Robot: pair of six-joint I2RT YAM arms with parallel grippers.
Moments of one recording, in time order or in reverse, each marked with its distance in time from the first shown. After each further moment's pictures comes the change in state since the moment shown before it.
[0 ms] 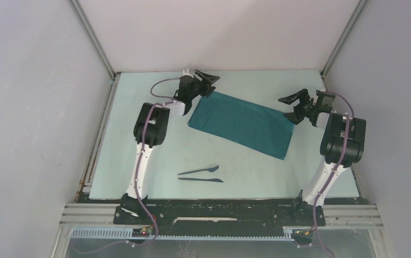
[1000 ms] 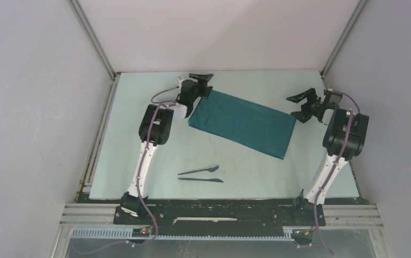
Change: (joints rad) left arm 0.009 0.160 0.099 0.058 -0.221 -0.274; right arm -0.077 0.149 0.137 -0.013 -0.030 -0.035
